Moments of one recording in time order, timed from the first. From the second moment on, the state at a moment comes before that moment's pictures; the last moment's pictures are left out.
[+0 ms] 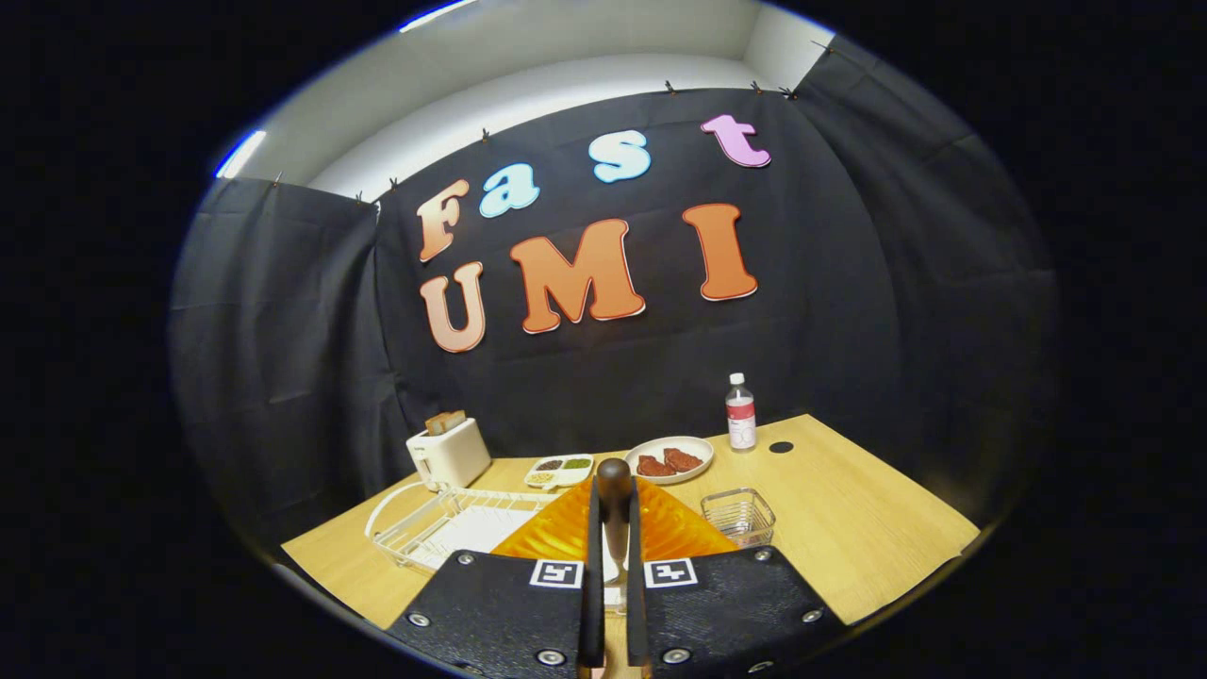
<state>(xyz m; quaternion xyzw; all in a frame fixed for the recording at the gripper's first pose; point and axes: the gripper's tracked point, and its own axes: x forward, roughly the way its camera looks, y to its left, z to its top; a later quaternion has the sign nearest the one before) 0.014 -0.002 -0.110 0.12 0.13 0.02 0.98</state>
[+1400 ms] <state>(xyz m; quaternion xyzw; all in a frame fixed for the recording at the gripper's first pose) -0.055 0.119 -0.192 0.16 0.19 0.16 0.96</state>
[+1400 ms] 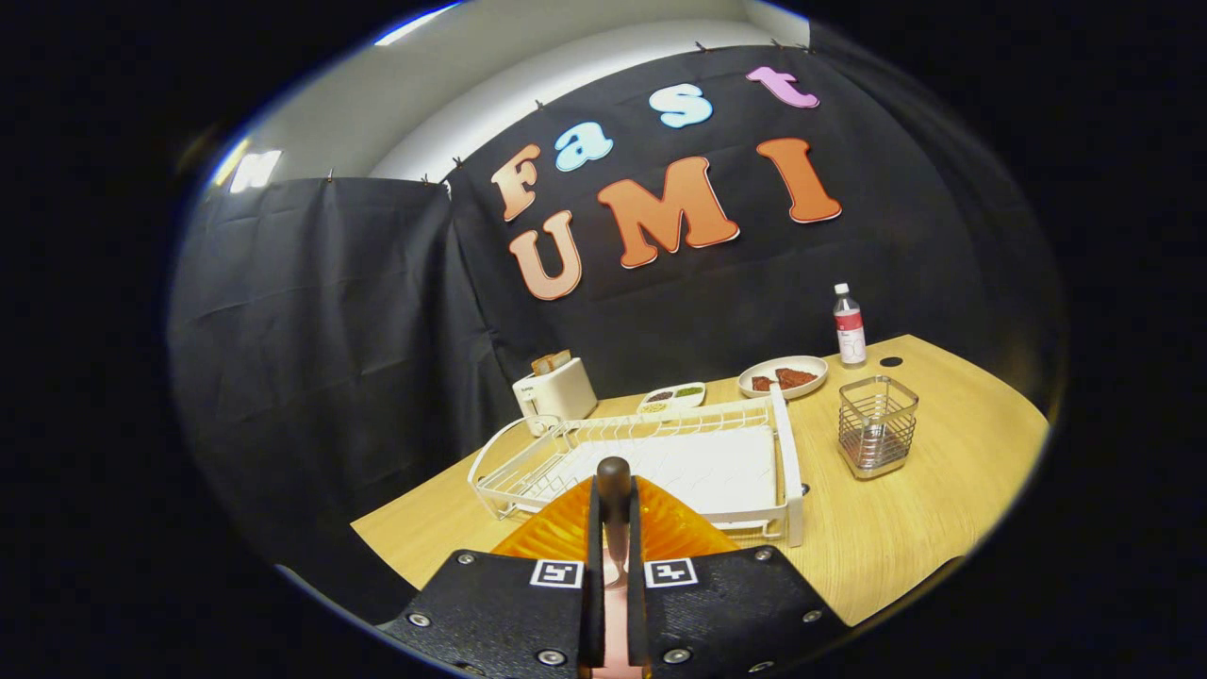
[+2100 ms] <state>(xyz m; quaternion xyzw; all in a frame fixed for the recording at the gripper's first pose) -0.079 0.105 -0.217 0.14 0.20 0.21 0.95</state>
